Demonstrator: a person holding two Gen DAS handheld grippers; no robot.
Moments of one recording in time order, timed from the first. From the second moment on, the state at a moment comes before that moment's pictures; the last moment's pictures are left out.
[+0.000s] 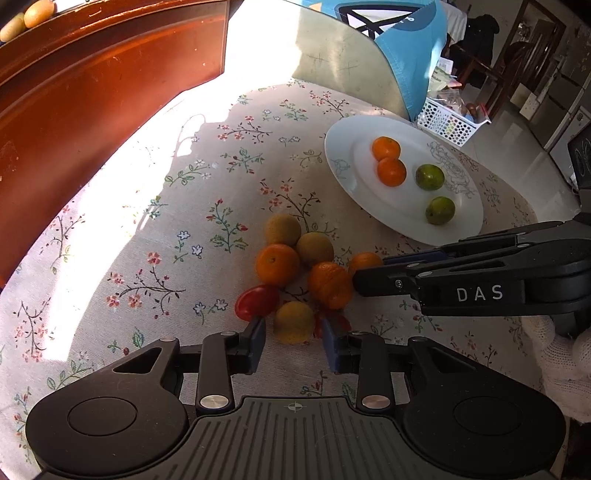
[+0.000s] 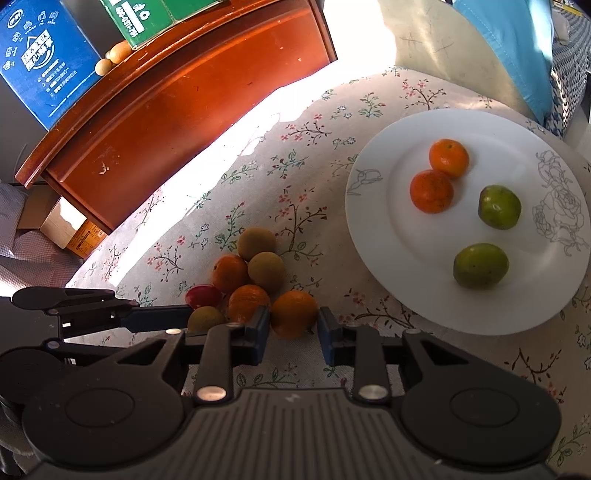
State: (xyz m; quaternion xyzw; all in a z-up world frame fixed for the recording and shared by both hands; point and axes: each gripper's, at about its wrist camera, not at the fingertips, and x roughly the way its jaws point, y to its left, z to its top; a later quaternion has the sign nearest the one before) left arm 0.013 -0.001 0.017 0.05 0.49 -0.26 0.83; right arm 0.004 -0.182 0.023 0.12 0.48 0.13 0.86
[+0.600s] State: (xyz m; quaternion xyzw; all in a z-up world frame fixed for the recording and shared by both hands) left arm 0.014 -0.007 0.013 0.06 0.49 -0.27 0.83; right arm 0.004 -0.185 0.024 0.13 0.48 0.11 0.86
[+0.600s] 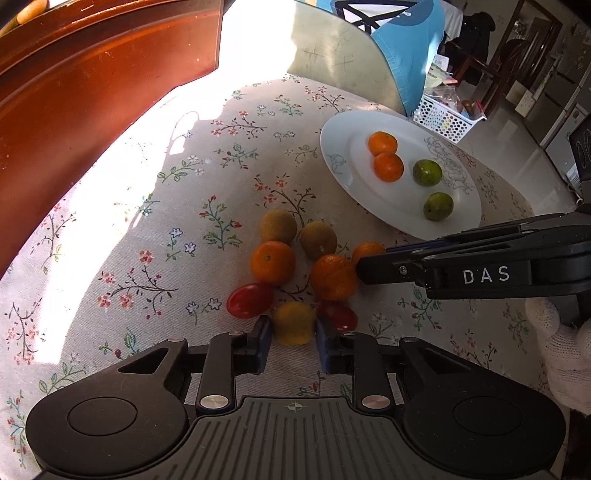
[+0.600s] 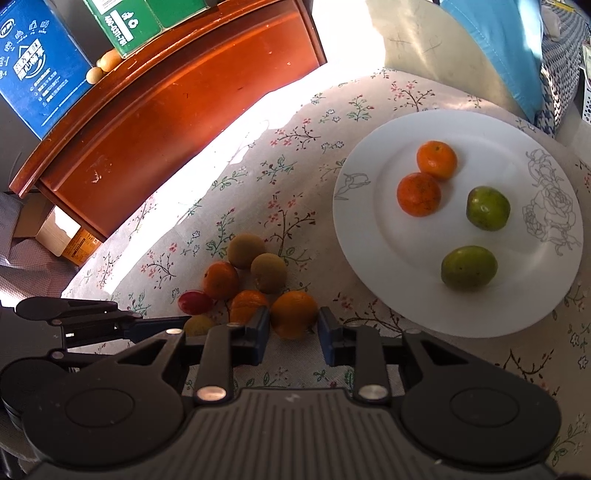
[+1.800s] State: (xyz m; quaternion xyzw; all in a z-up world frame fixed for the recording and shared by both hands) left arm 0.035 -0.071 0.069 0.04 0.41 -0.29 0.86; right arm 0.011 -0.281 0.087 0.19 0.38 0.01 0.91
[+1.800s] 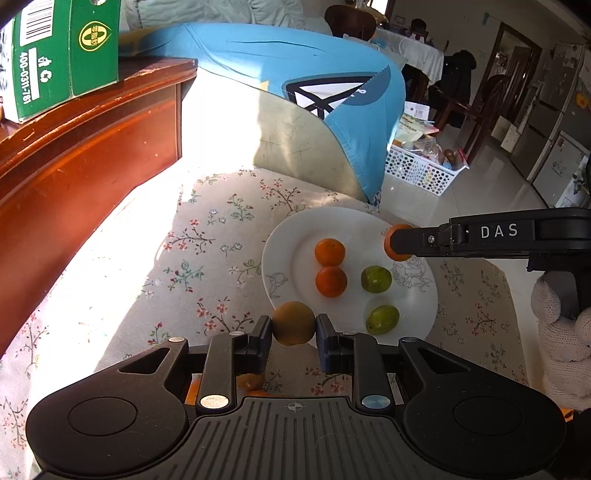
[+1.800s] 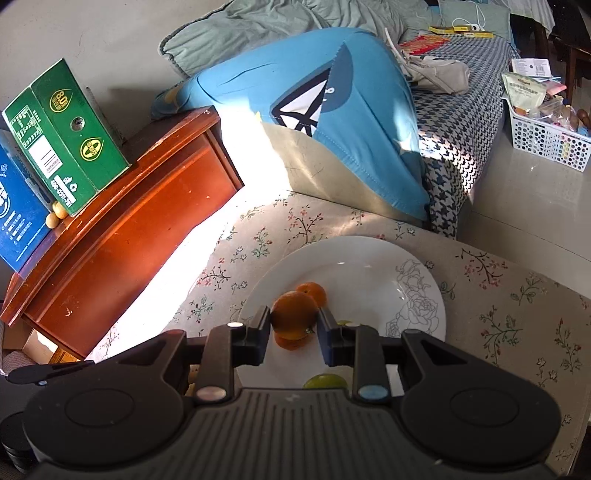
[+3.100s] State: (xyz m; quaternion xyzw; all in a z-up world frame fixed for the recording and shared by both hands) left arm 0.056 -0.107 0.064 0.03 0.43 -0.26 0.87; right arm 0.020 -0.305 0.061 0.21 0.41 -0.05 0.89
